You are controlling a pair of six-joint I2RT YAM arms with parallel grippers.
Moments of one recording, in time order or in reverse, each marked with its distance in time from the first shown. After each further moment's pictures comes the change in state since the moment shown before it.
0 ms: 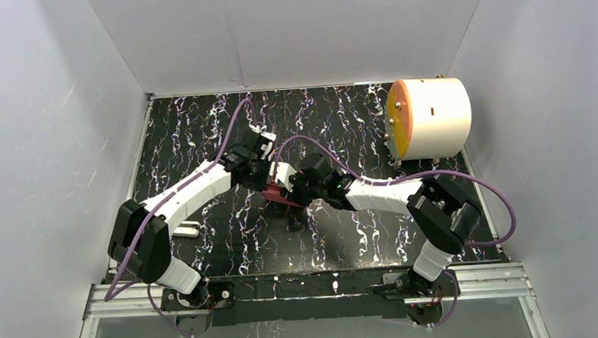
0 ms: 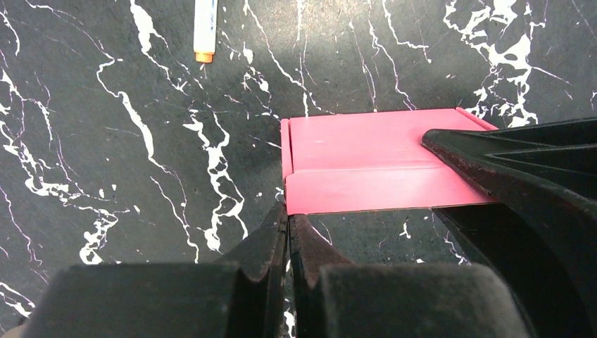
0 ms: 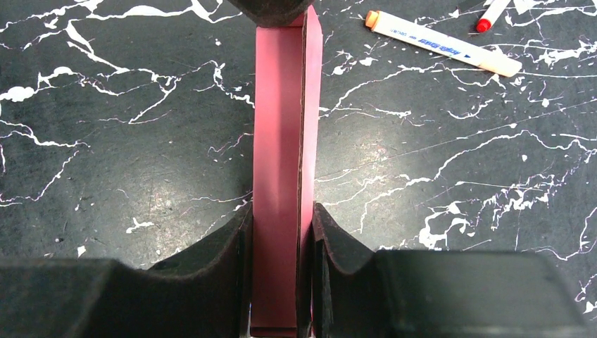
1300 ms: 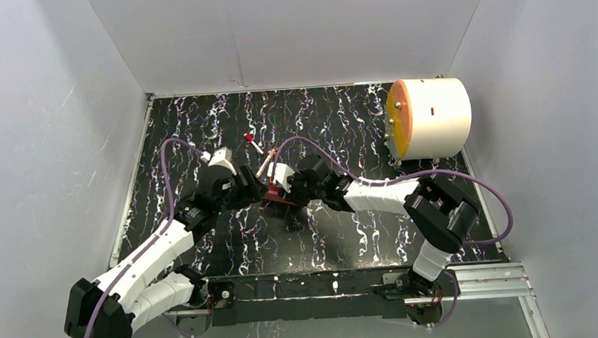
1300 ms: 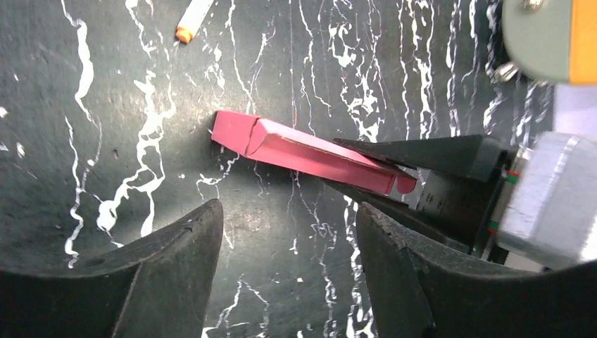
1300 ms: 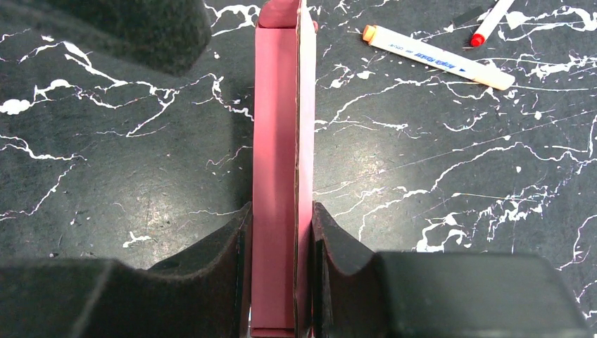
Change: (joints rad) left arm 0.037 -0.528 -0.461 0.362 0.012 -0.451; right arm 0.007 0.014 -0.001 0.041 0.018 0.003
